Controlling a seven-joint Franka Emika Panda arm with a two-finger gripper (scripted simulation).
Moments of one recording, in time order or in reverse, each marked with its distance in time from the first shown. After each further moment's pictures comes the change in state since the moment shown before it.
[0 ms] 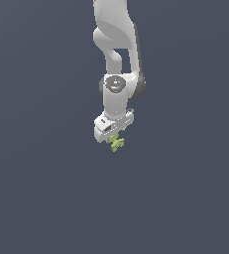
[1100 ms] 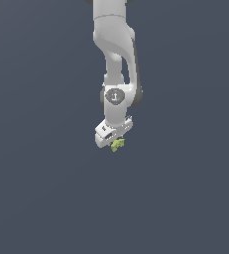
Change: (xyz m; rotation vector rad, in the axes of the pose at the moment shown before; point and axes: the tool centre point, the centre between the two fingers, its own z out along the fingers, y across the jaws) arm 0.000 0.000 0.048 -0.001 0.001 -0.005
